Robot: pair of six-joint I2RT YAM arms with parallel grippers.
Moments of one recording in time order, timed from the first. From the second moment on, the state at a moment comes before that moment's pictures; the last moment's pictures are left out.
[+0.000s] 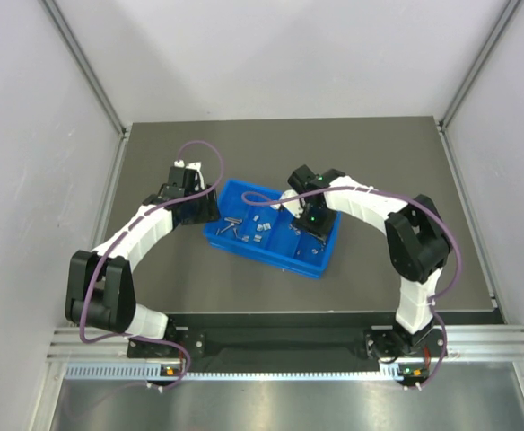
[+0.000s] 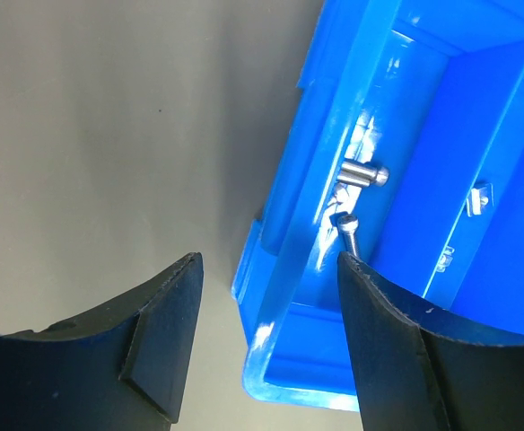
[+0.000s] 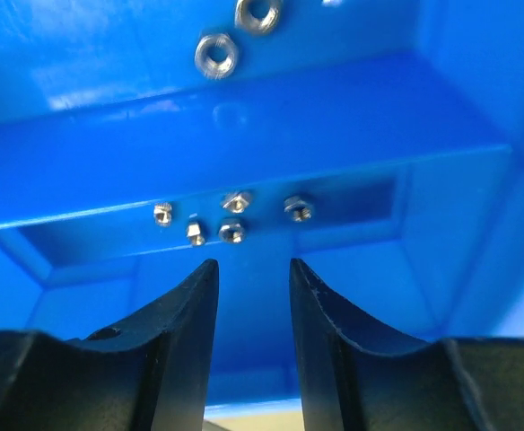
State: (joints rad) left arm -0.22 1.44 0.94 -0.40 0.06 -0.32; right arm 0.65 1.89 1.41 -0.95 0.04 -0.45
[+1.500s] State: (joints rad) left arm -0.22 1.44 0.94 -0.40 0.05 -0.32; right arm 0.65 1.95 1.36 -0.84 0.17 -0.43
